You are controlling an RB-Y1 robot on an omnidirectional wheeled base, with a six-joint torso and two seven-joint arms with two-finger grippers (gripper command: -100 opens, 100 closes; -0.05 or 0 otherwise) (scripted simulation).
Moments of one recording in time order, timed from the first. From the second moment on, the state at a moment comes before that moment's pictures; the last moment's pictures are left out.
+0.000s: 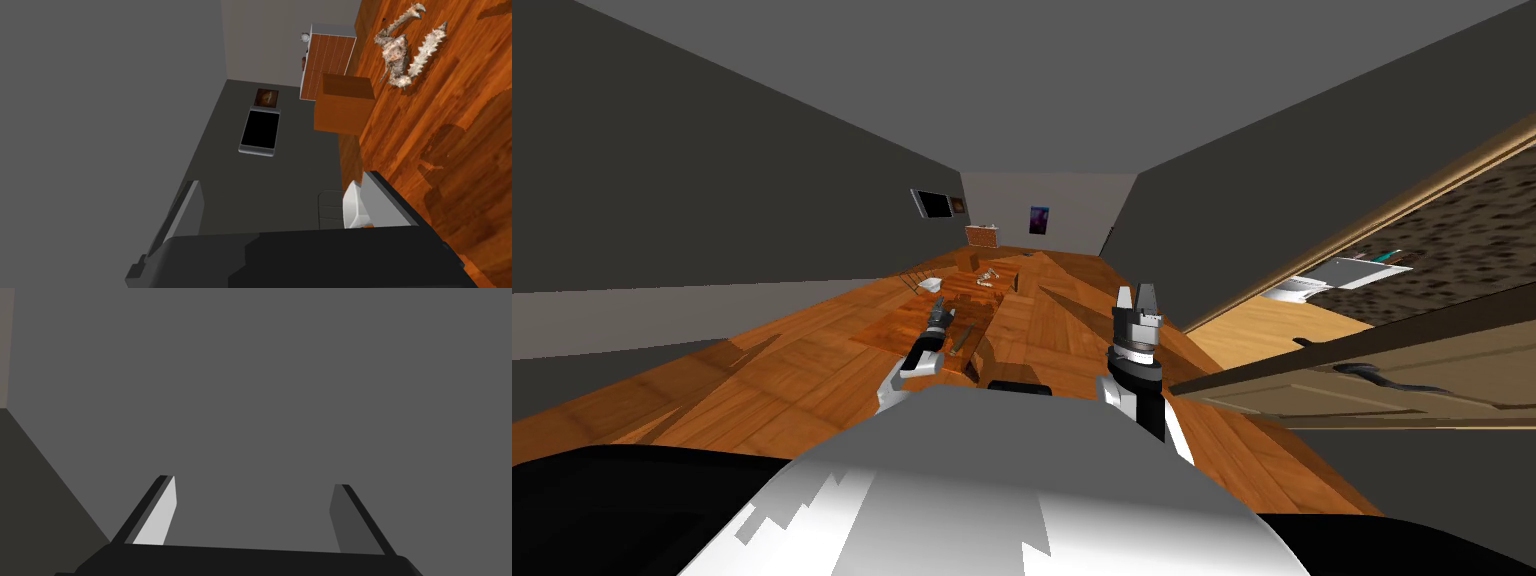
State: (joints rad) left arm 0.28 0.25 0.17 -1.69 0.21 -0.23 0.23; right arm 0.53 -0.03 -0.01 -2.37 0.12 -0.59 0.12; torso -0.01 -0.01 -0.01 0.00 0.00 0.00
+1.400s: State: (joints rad) left arm 0.20 0.30 0.26 -1.34 0.30 -0.04 0.29; right arm 0.53 -0.03 -0.01 -2.37 0.12 -0.59 0.12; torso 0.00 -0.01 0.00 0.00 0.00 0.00
